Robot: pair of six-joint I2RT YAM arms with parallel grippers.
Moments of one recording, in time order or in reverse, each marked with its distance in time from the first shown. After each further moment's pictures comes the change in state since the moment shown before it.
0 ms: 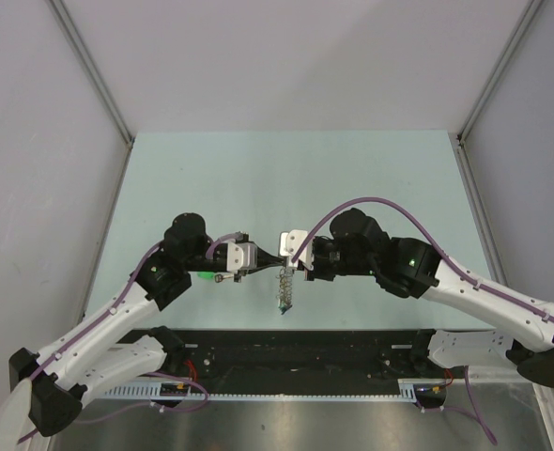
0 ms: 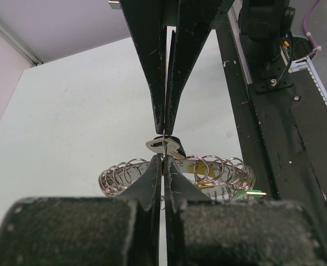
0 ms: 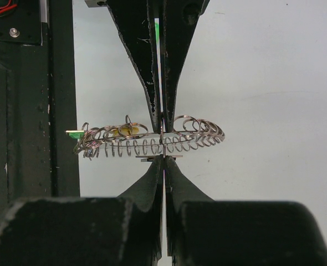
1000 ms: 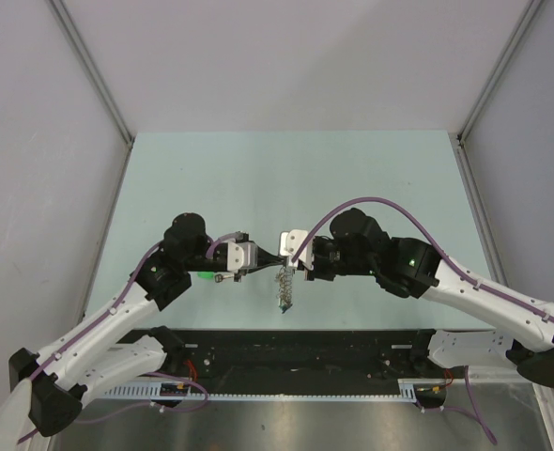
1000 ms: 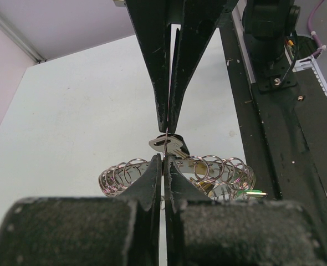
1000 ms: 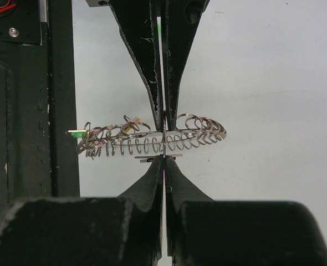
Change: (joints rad) left arm 0.000 -0.001 0.000 0.000 -0.012 0.000; right arm -0.001 0.000 0.000 -0.001 0.001 0.001
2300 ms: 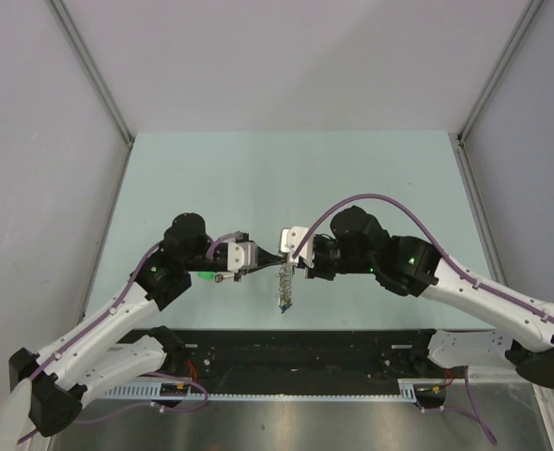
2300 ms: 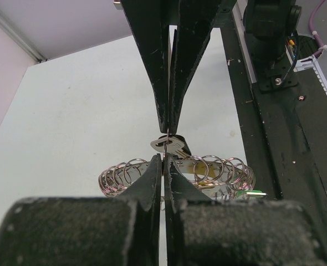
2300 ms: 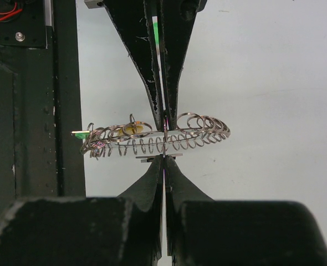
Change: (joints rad) left arm 0.000 0.000 0.000 0.000 -0.006 0.000; right arm -0.019 0.003 0.000 0.000 -0.030 0.023
